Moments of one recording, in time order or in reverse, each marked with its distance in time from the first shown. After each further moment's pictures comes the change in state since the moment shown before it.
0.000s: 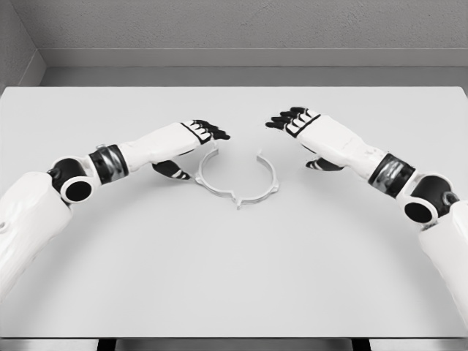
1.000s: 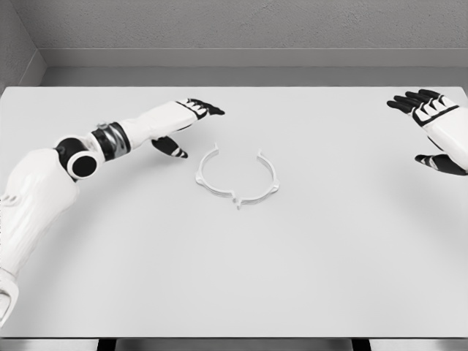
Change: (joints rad) left arm -0.126 -0.085 0.003 0.216 -0.002 0.000 0.000; right arm 0.282 -0.199 -0.424 -0.212 -0.142 0.000 0.002
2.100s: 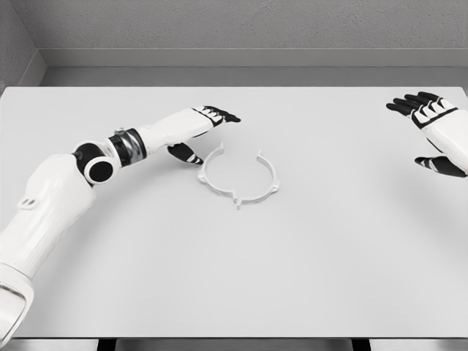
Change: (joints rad) left arm 0.014 -0.054 -0.005 0.001 -0.011 0.000 0.000; right arm 0.003 -0.003 0.003 0.007 0.001 0.000 0.001
